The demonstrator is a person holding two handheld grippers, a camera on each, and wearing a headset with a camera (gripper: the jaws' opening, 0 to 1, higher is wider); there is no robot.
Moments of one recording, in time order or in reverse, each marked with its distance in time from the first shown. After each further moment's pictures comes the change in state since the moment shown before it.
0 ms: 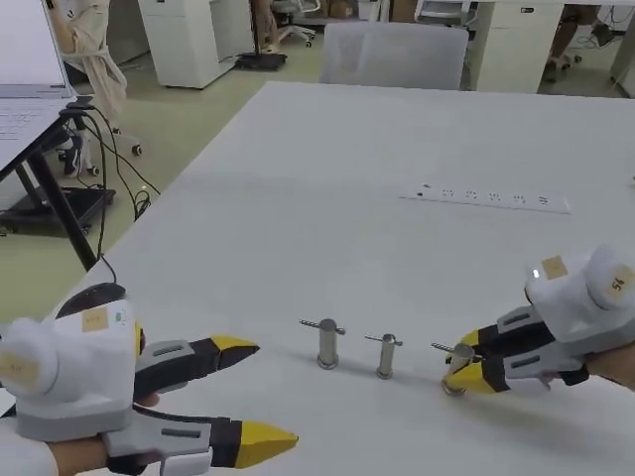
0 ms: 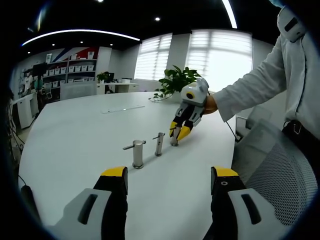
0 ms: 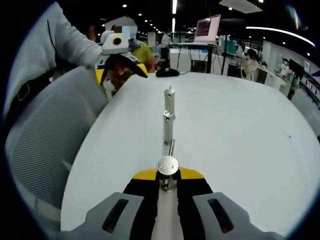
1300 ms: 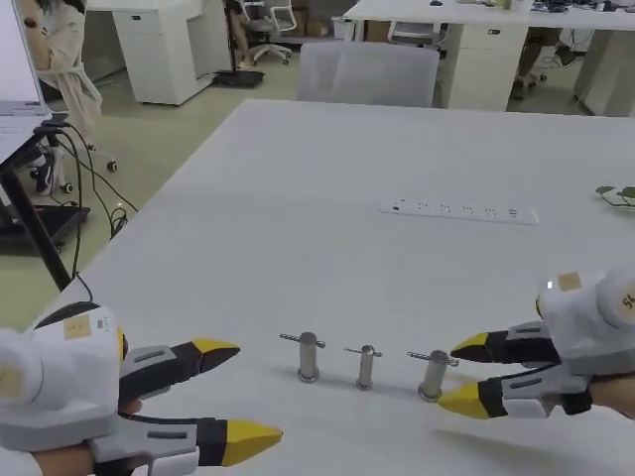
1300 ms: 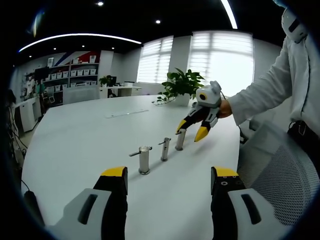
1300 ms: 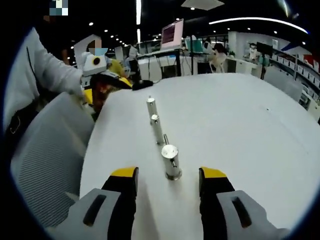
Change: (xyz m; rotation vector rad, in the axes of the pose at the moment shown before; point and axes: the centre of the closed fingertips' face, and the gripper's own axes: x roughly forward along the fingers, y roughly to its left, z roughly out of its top) left arm 0.003 0.010 0.009 0.020 -0.027 0.034; right arm -0.029 0.002 -0.007 0.297 -0.085 -0.196
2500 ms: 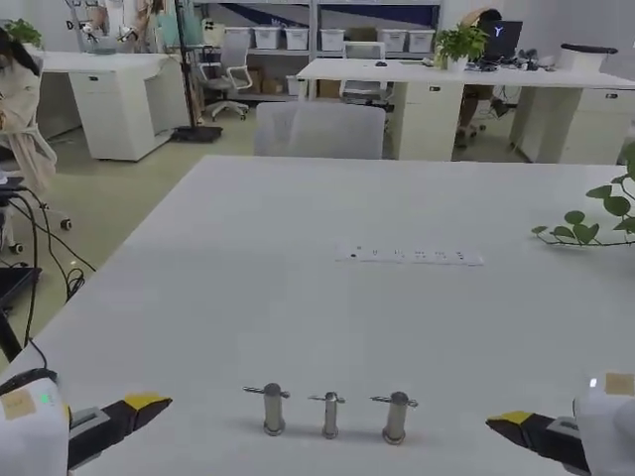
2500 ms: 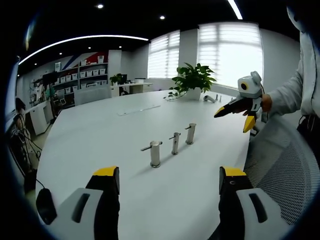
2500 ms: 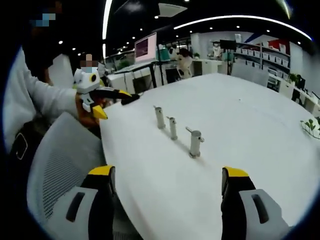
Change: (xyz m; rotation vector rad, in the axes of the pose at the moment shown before) left arm -0.019 0.004 -0.003 0.036 0.052 0.127; right arm -0.060 0.071 -0.006 0.160 -0.086 -0.228
